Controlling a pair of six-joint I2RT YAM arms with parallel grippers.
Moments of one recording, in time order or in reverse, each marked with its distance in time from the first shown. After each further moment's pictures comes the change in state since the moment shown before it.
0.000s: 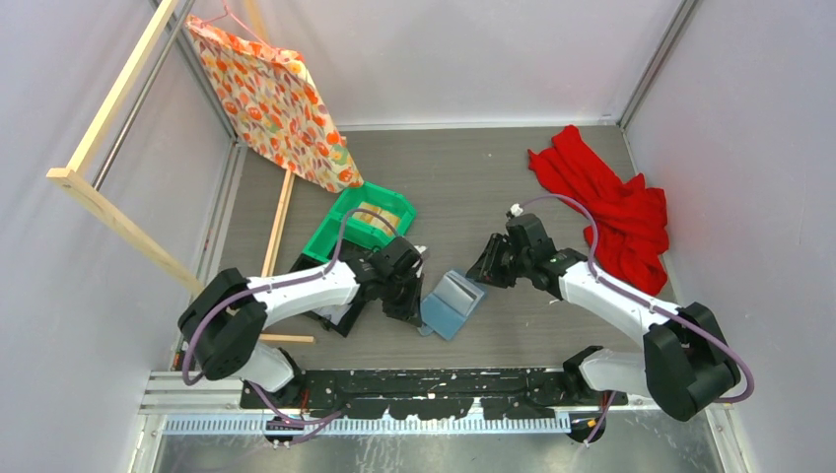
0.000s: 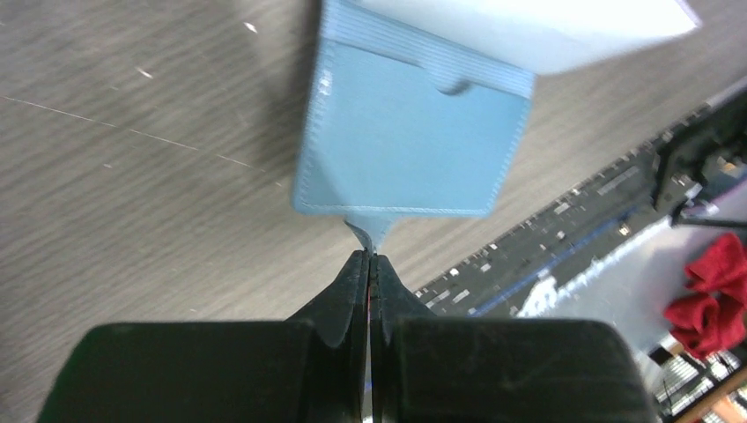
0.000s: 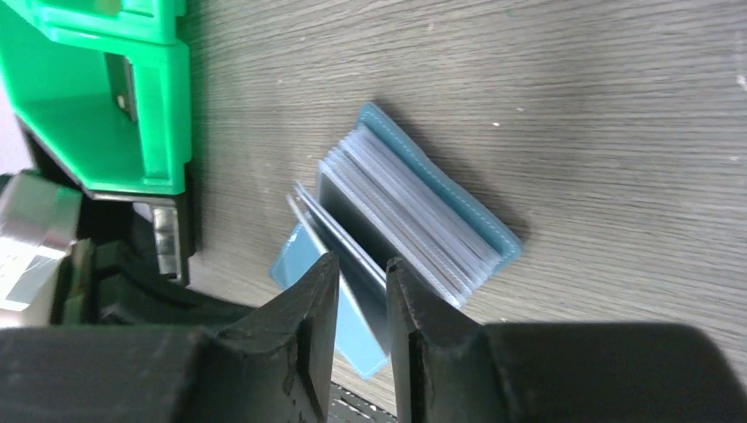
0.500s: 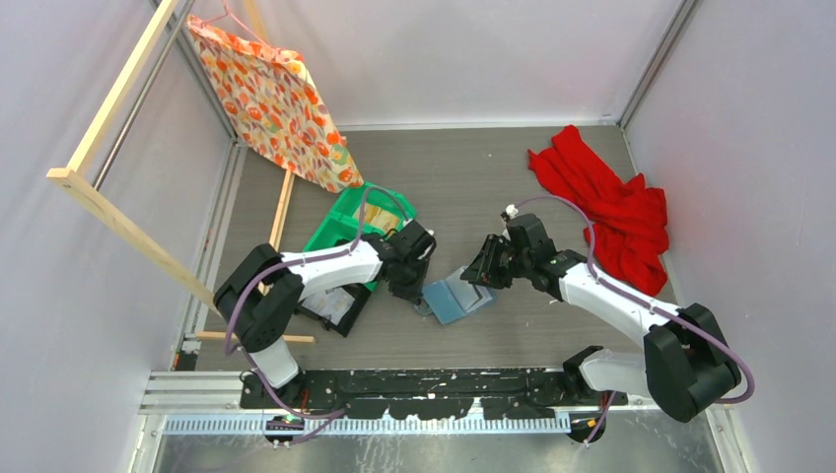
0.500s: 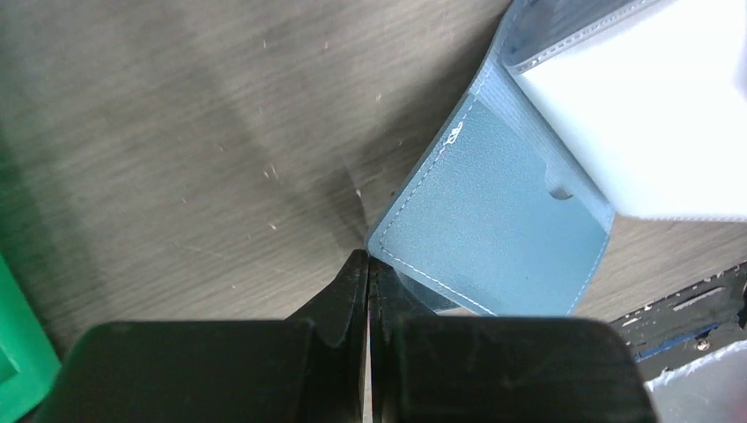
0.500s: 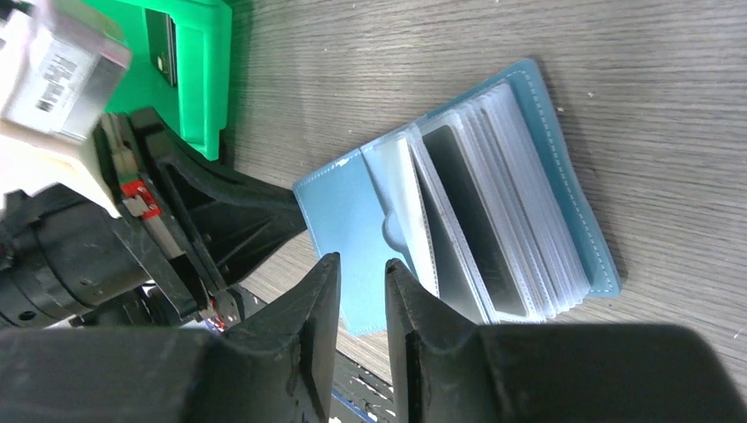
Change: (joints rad) left arm 0.042 0.213 0.159 -0.043 -0.183 0.089; right arm 0.000 -0.006 -0.008 0.050 -0.113 0.003
